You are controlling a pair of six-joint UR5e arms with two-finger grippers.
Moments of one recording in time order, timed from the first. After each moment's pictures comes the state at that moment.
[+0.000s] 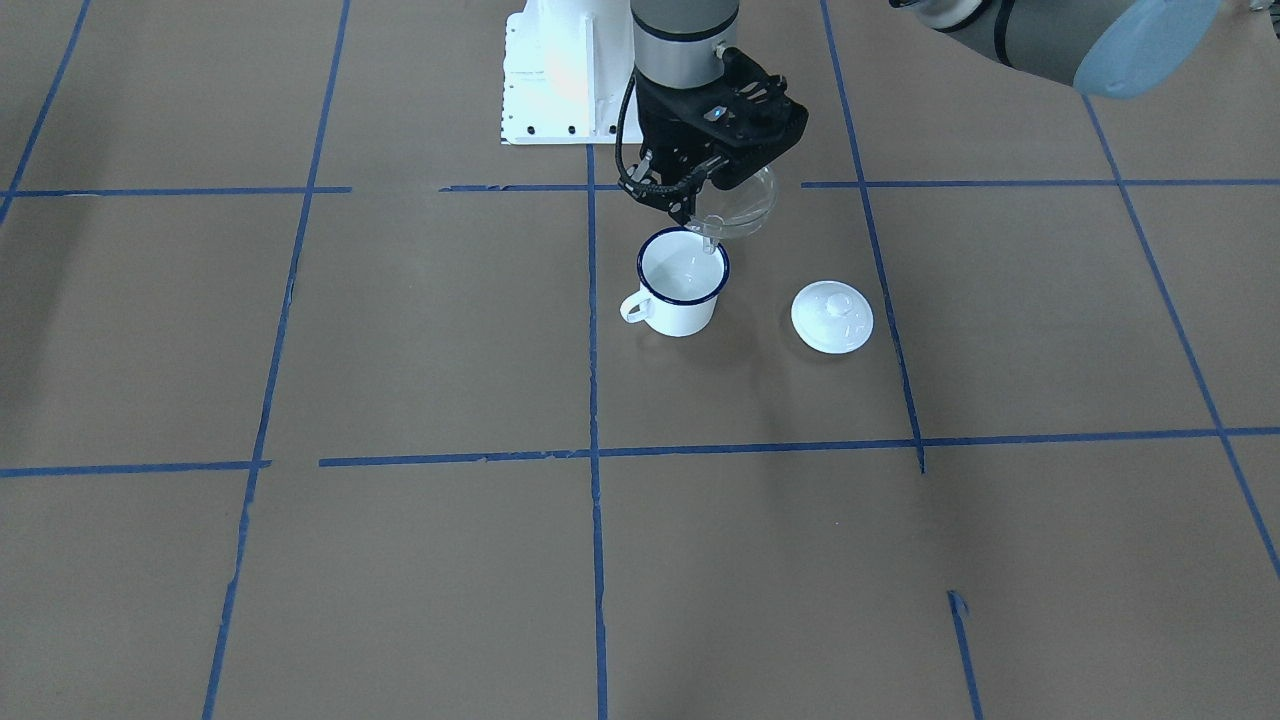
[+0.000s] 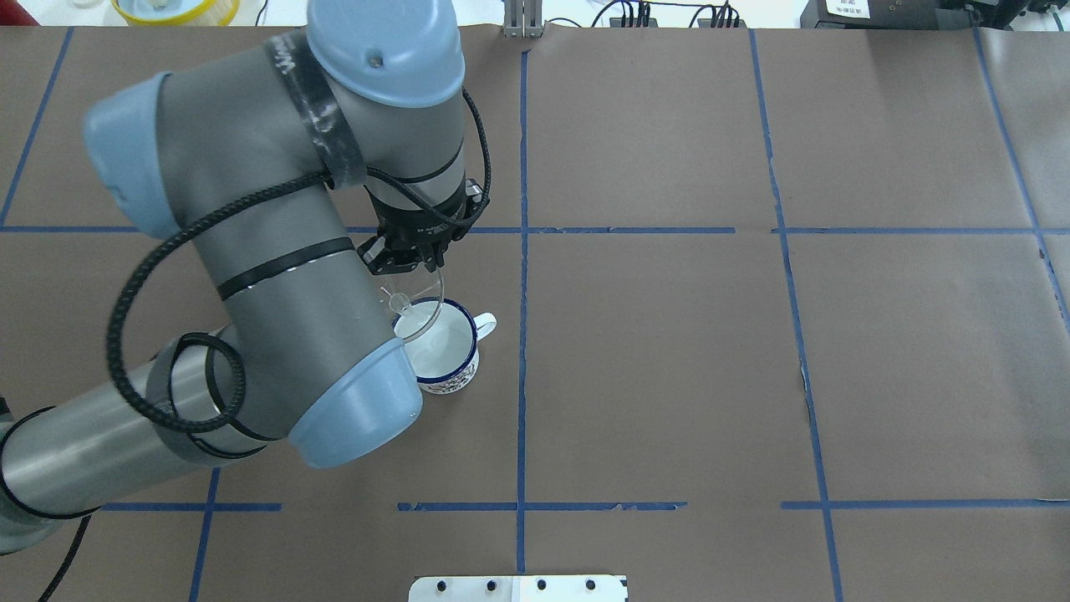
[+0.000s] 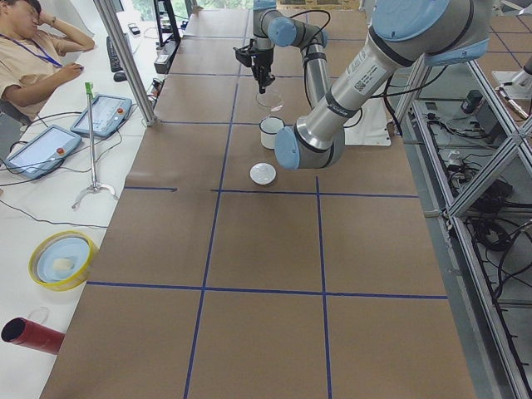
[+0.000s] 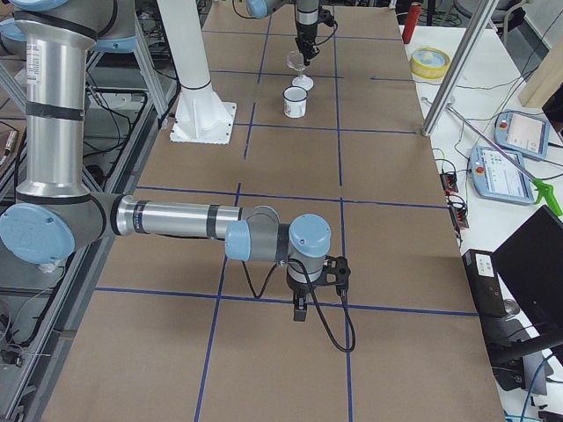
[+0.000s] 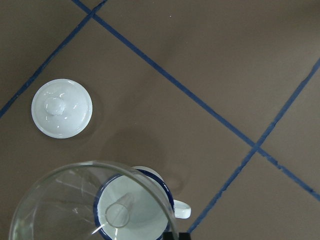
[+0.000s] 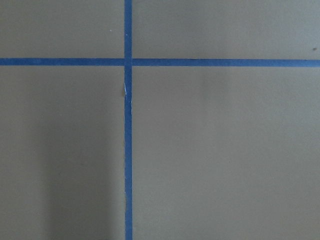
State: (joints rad) left arm -0.62 -2.49 -1.83 -1.02 -1.92 -1.72; right arm 1.57 -1.68 1.66 -1.57 2.29 0.01
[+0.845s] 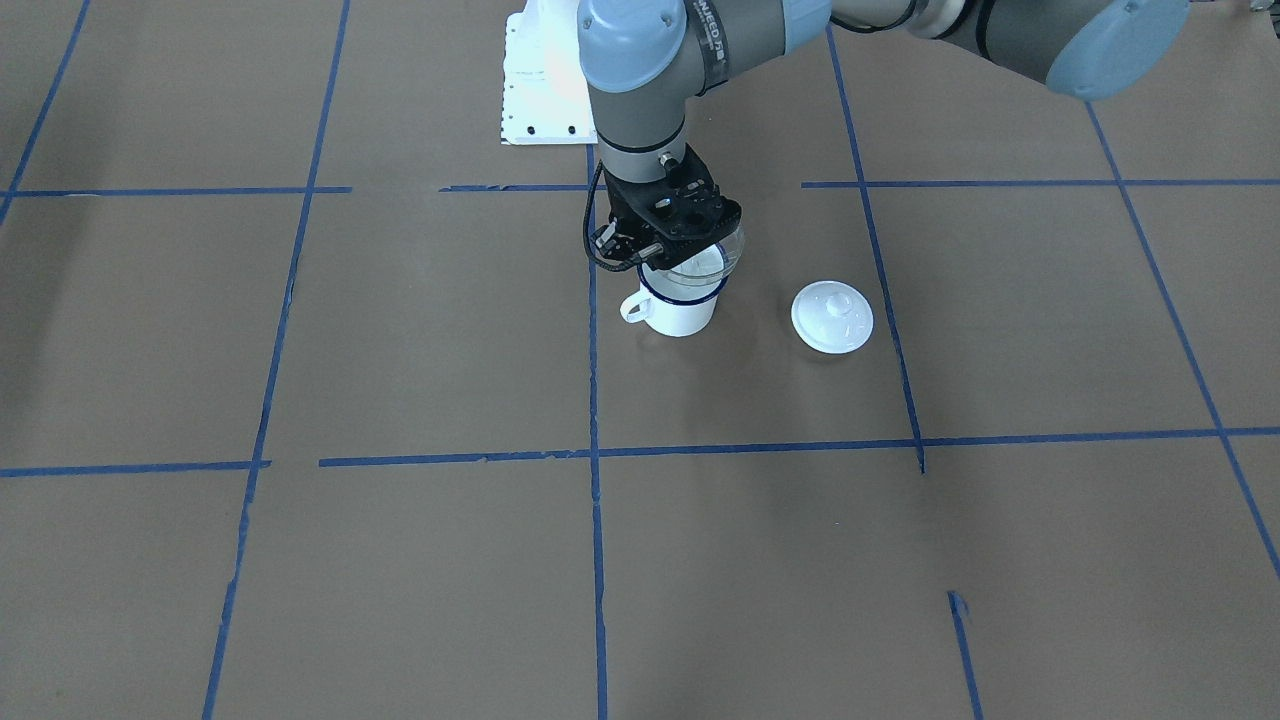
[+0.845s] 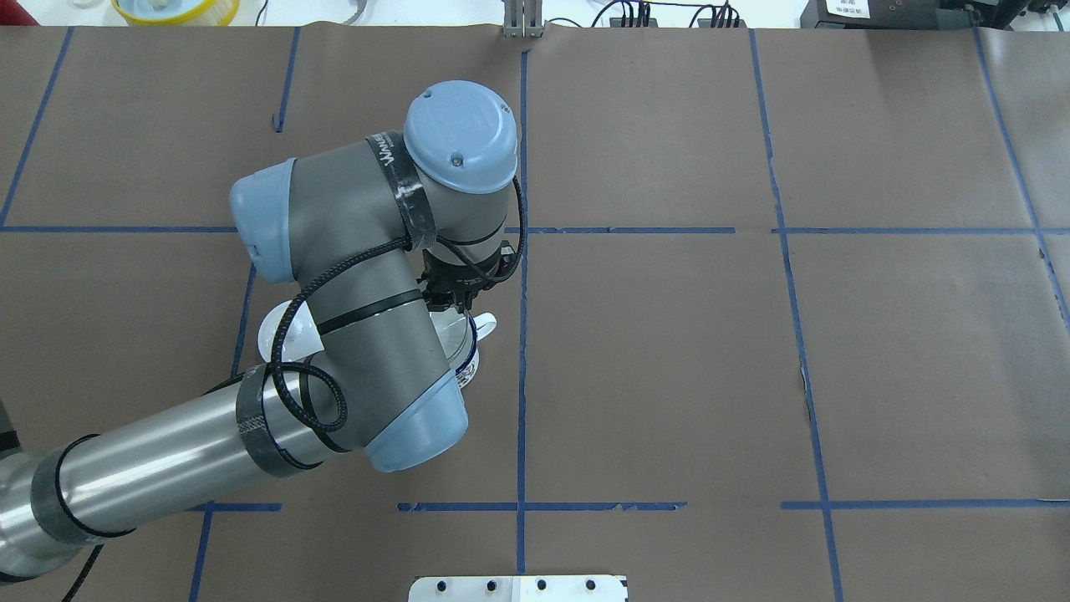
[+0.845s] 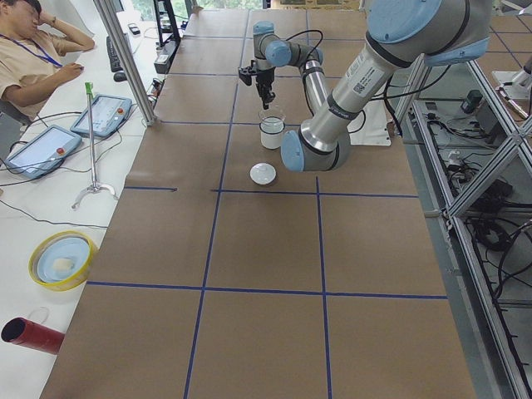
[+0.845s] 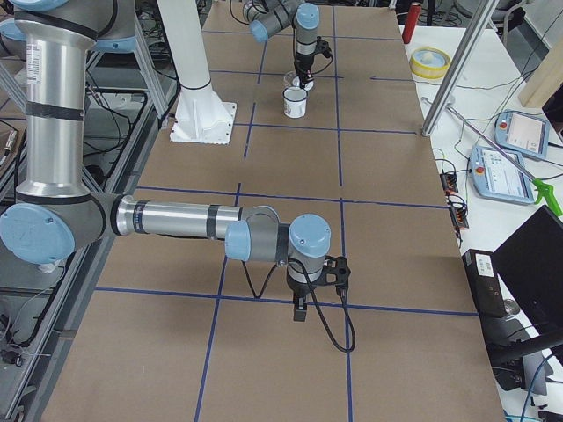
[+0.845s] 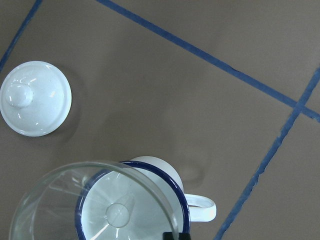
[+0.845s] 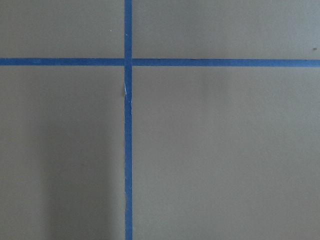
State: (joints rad) left arm -0.55 -2.46 -1.66 -1.20 -1.92 -1.63; right arm 1.57 -1.68 1.66 -1.57 2.29 0.01
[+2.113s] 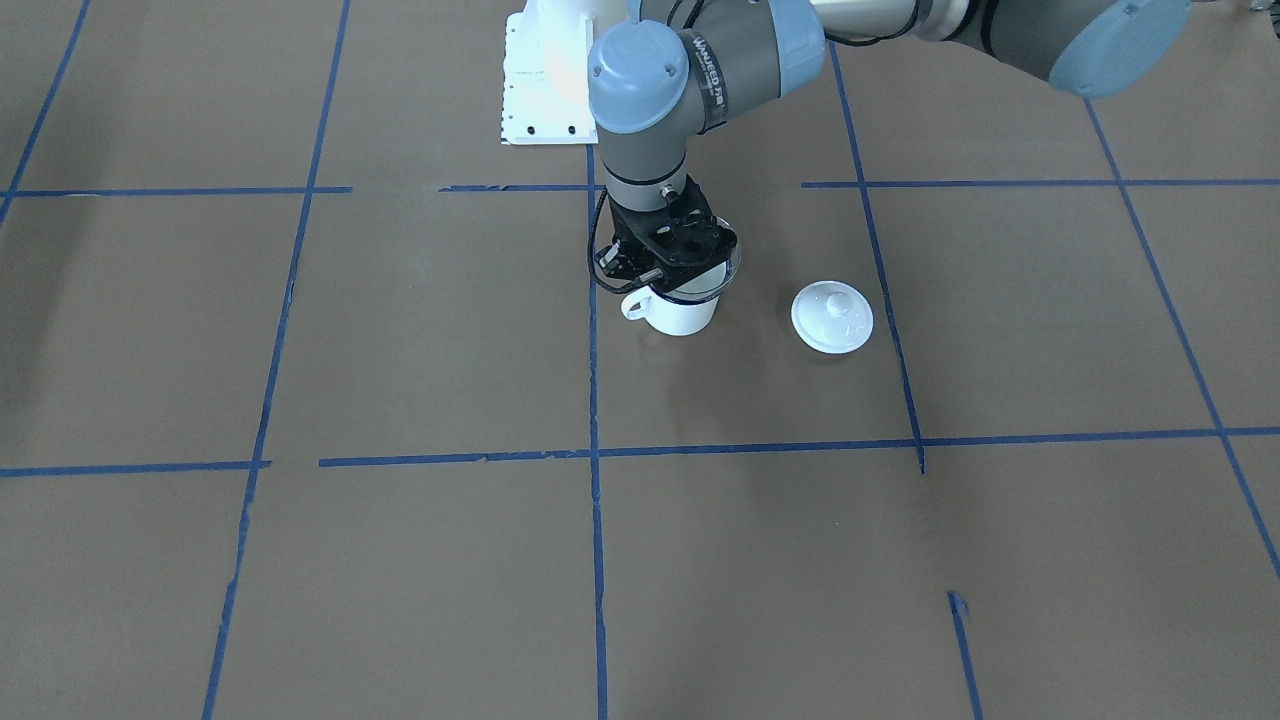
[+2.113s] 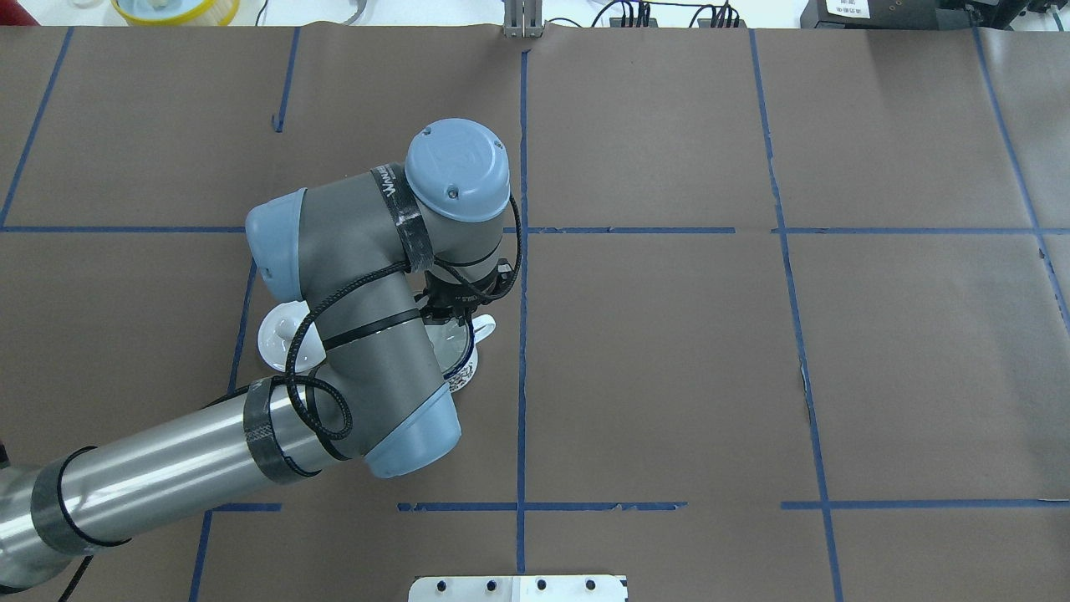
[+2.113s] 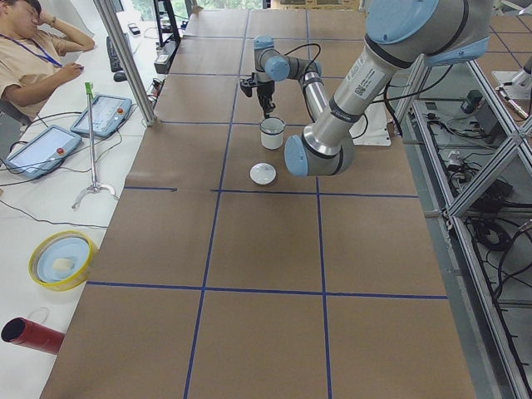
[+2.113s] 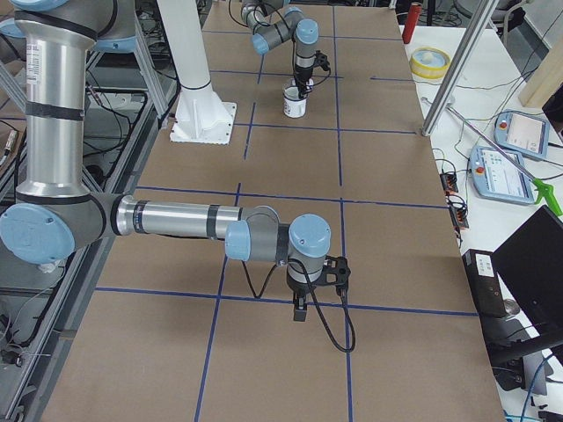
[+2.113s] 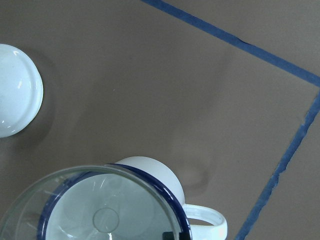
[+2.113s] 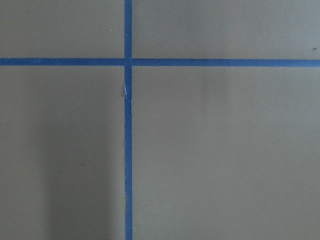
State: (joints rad) left arm -0.54 -2.43 -1.63 -1.28 -1.92 -1.63; right arm 1.57 -1.68 1.66 -1.57 2.29 0.01
